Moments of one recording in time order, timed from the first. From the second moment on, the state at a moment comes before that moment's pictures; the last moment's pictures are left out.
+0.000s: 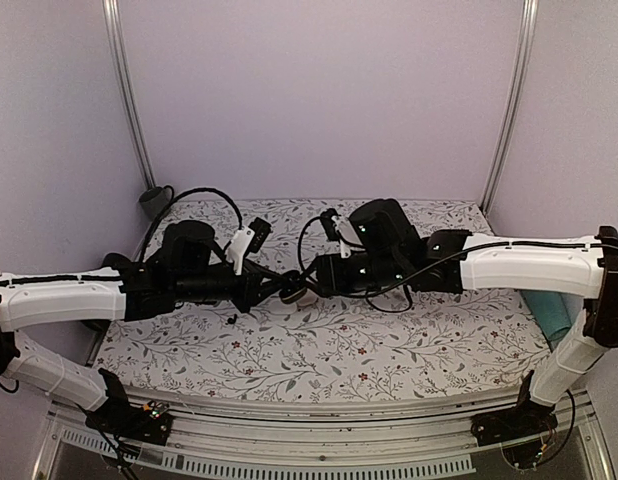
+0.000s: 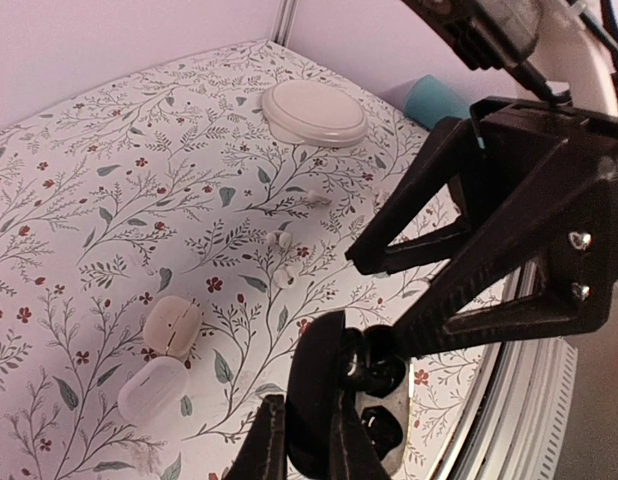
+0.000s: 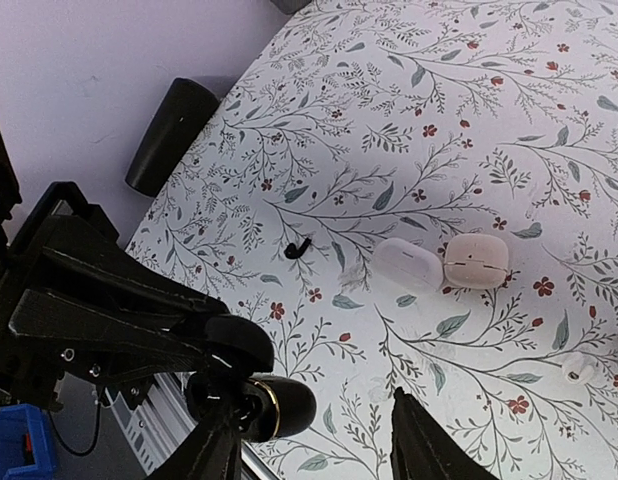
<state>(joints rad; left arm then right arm) -0.87 1.25 0.76 0.06 0.16 -0.22 1.03 1.61 1.24 -0.22 -0.01 0.61</state>
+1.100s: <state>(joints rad) -0.87 1.23 0.75 0.02 0.08 -0.17 1.08 1.75 1.36 -0.30 0.08 0.64</state>
